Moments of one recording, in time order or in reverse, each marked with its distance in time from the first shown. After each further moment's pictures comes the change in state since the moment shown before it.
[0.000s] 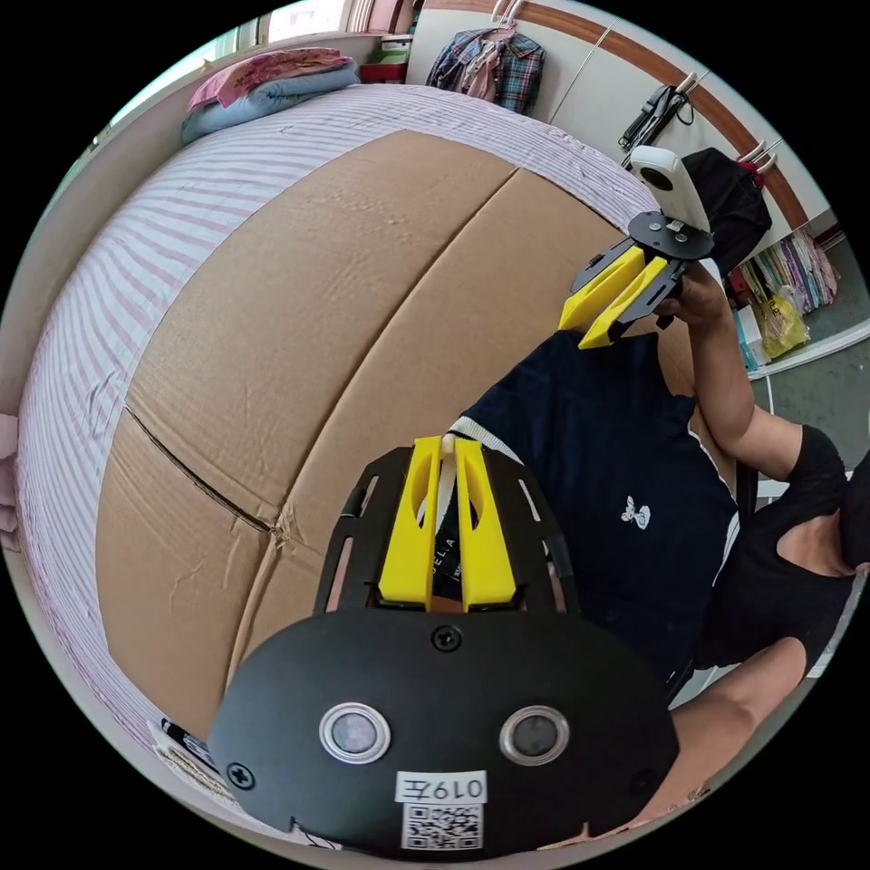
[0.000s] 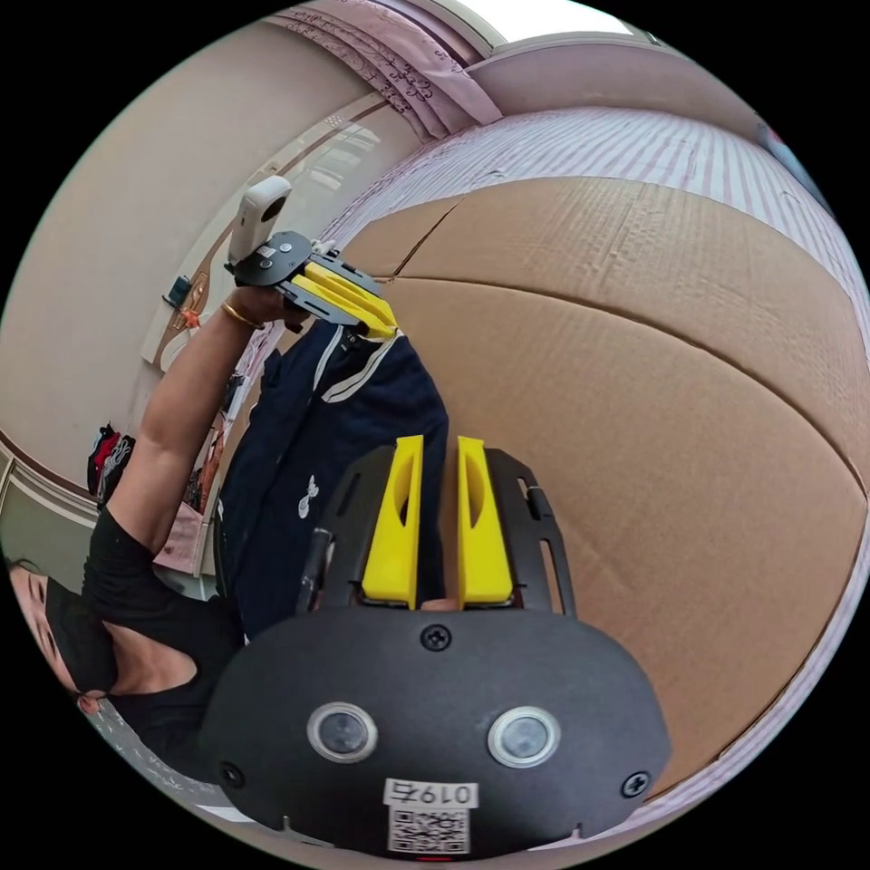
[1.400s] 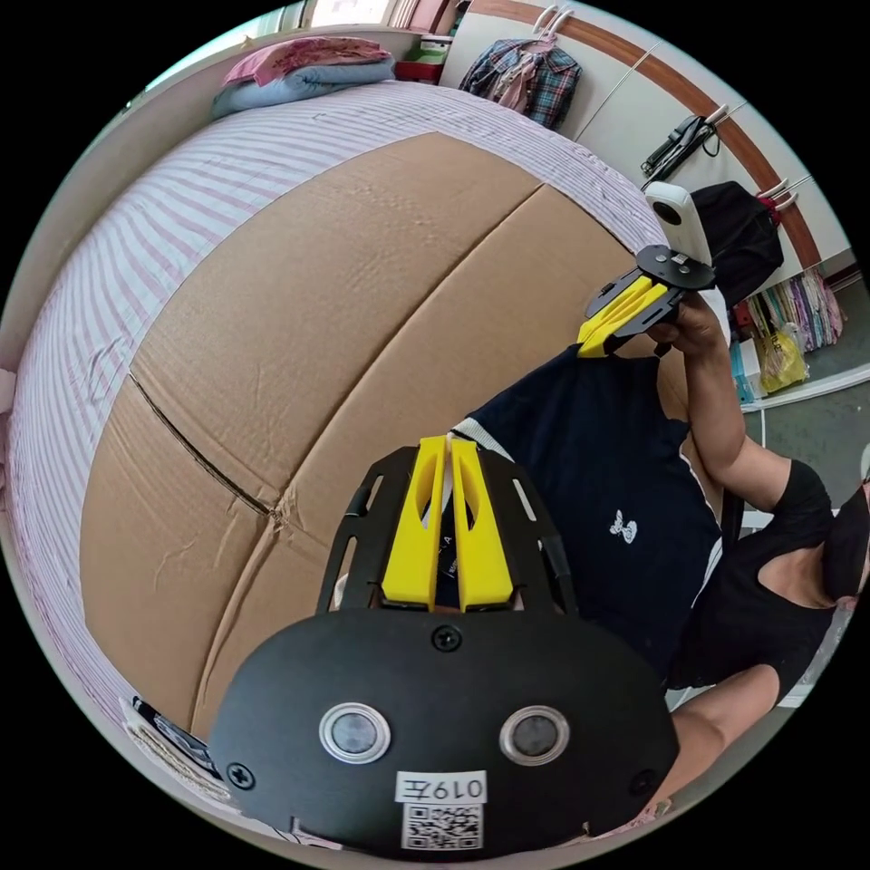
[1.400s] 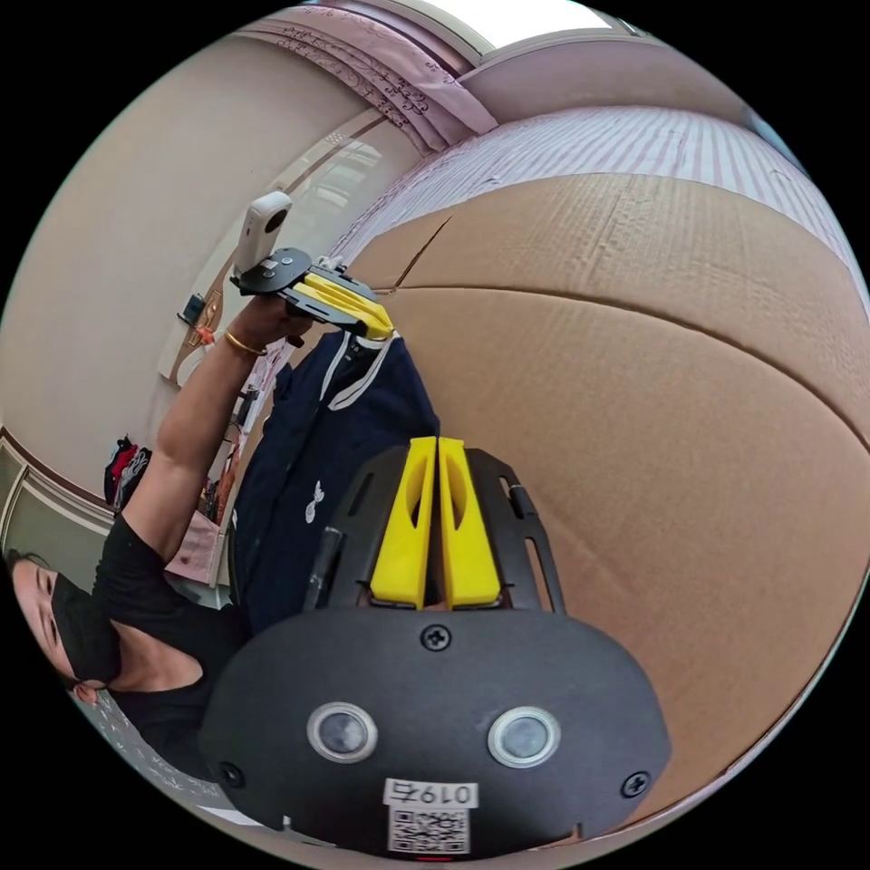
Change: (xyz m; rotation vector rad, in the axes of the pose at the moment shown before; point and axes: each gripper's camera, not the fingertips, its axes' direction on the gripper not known) left arm -0.037 -0.045 0.004 0.018 0.035 -0.097; right arm -0.005 -0.032 -0.025 0.050 -0.068 0.026
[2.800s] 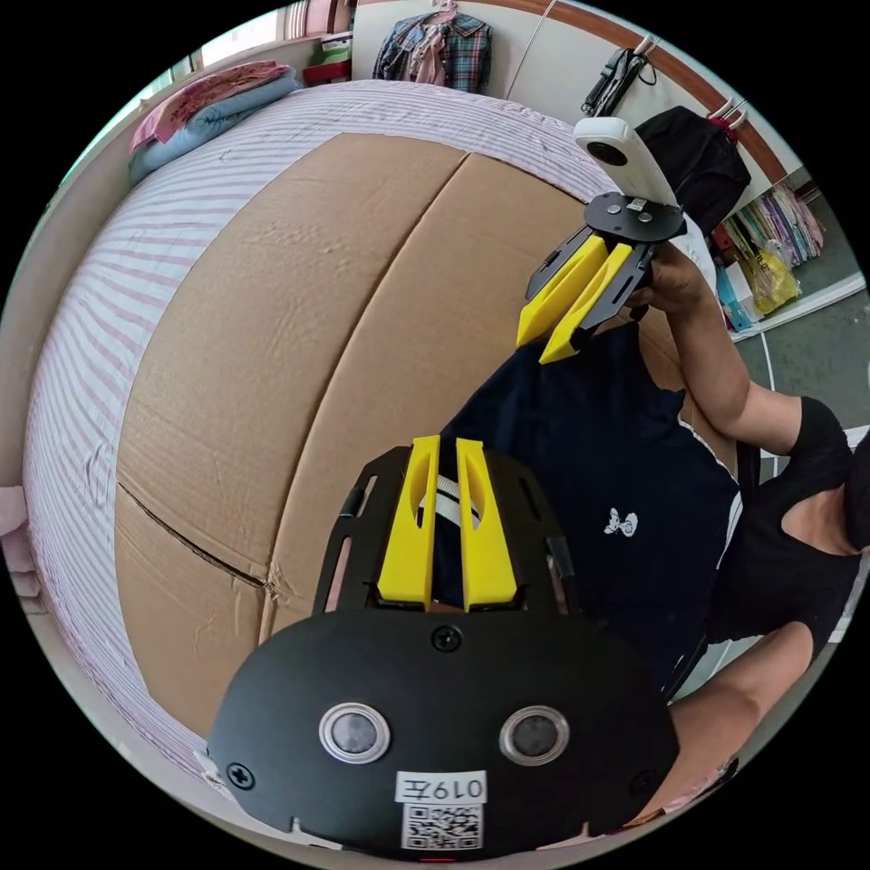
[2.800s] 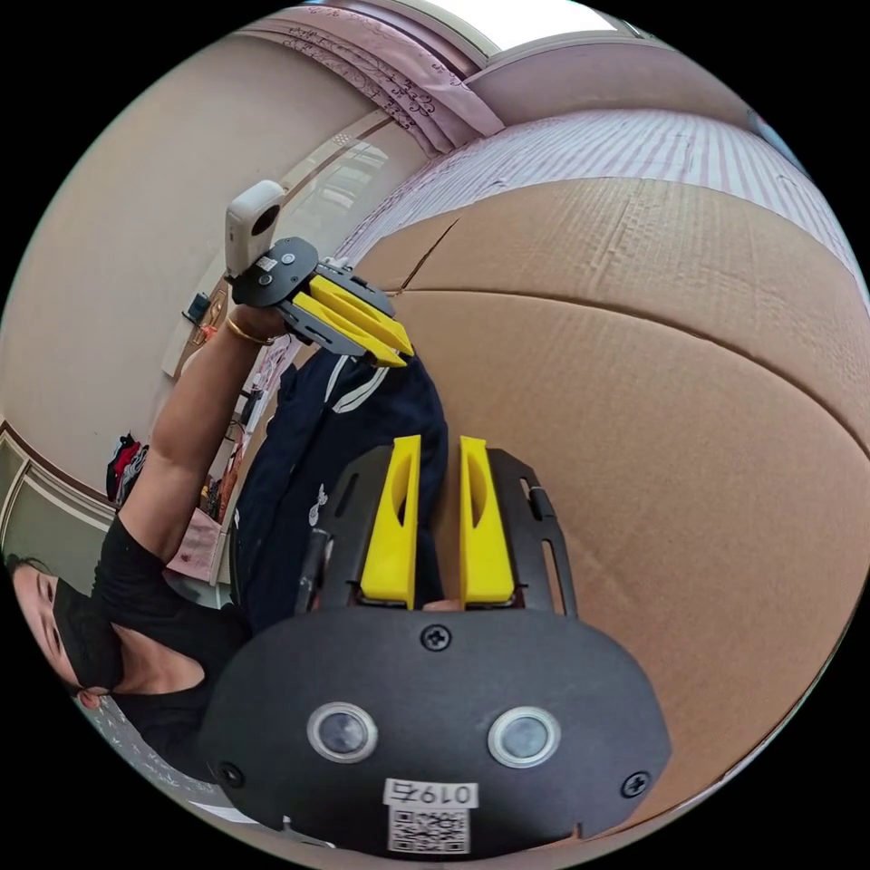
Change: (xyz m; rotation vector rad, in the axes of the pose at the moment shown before) left arm 0.106 -0.080 0.017 -0.066 -0.047 0.220; right arm 0.014 -0.007 0.049 0.010 -0.011 -0.013
